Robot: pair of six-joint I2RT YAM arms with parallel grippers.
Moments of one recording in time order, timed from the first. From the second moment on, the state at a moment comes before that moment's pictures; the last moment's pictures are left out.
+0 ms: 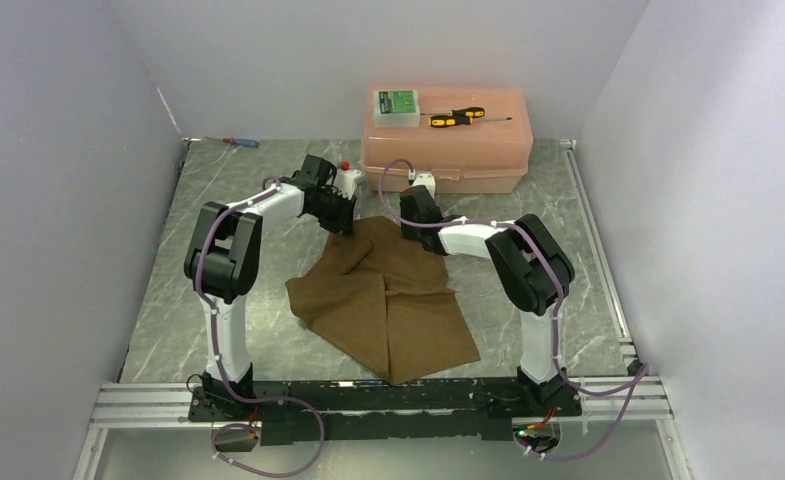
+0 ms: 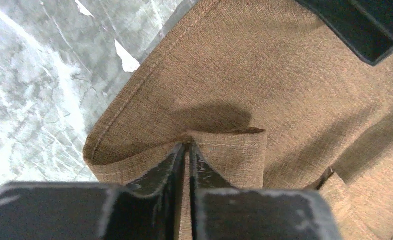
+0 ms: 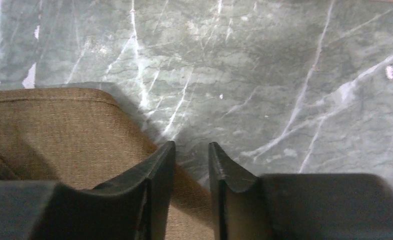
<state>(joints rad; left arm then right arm) -0.33 2.04 1.43 -0.42 0.49 0.15 0.59 1.99 1.17 0.11 0.30 0.39</state>
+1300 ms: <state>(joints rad) -0.32 2.06 1.49 -0.43 0.47 0.09 0.60 1.93 1.16 0.09 0.35 0.37</state>
